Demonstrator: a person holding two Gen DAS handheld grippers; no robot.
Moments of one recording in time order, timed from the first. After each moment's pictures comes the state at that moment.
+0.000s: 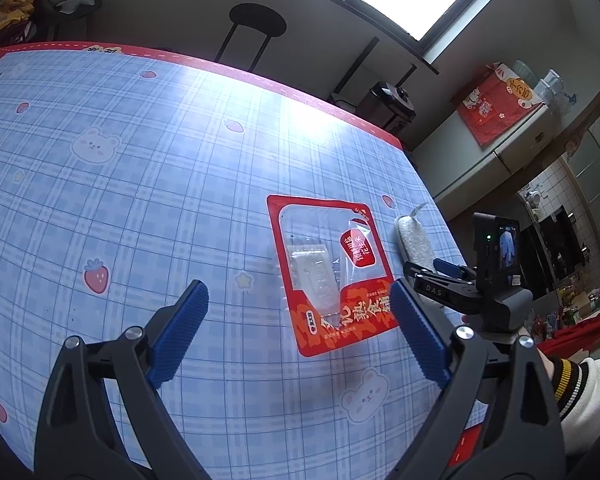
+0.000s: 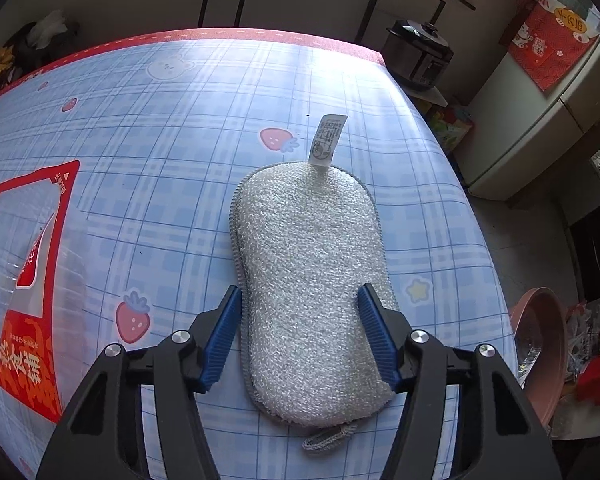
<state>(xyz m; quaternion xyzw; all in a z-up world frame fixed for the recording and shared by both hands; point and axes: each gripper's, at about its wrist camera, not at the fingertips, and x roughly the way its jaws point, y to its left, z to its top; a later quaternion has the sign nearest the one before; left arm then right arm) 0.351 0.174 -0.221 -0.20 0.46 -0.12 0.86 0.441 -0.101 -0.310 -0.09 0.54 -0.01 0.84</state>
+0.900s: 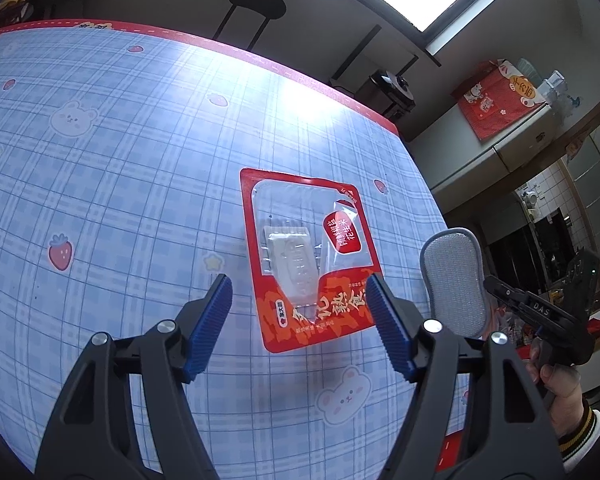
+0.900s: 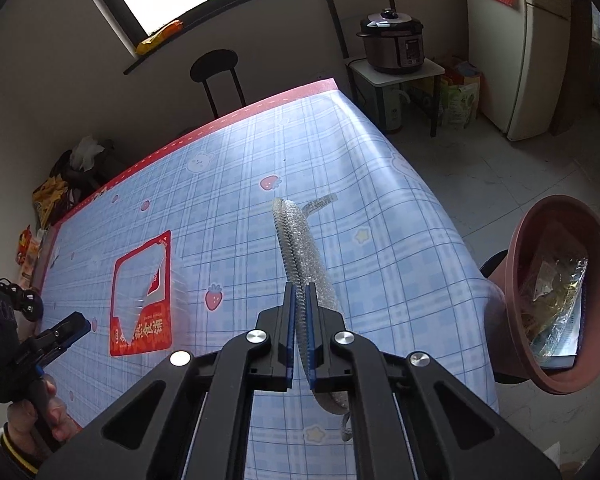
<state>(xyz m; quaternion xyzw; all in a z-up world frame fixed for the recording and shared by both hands) 0.358 0.146 -0.238 -0.22 0.48 -0.13 0.84 0.361 -0.198 -0.235 0.16 0.48 0.04 0.86</state>
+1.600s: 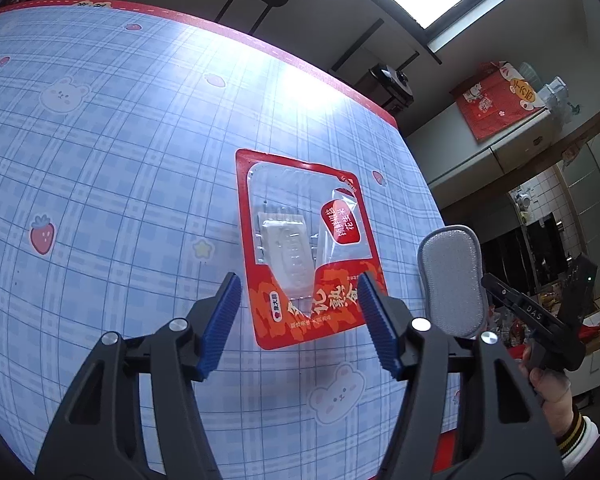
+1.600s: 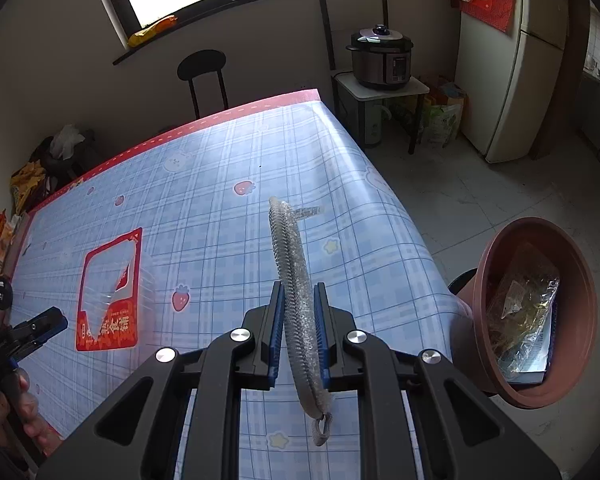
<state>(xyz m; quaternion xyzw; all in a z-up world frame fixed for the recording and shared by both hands) 0.360 0.142 -0.257 -0.24 0.50 -0.14 0.82 0.359 -0.197 -0.234 0.10 0.47 0.01 0.88</state>
